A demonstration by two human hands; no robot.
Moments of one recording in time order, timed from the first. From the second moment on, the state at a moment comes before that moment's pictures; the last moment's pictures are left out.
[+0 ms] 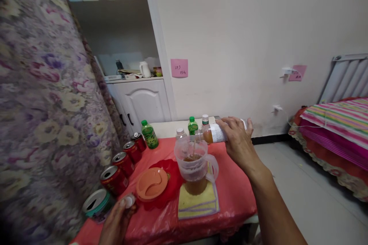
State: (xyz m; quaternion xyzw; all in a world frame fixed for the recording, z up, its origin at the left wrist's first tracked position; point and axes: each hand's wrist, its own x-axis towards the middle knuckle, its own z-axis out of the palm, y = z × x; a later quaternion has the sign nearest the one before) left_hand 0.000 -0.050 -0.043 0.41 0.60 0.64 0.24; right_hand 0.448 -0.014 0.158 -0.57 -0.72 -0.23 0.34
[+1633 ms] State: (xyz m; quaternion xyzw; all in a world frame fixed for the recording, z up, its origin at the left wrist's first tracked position) left_hand -0.003 -0.052 -0.047 0.33 0.57 0.65 0.38; right_hand 0.444 -0.016 0.158 -0.54 -0.73 -0.28 0.32
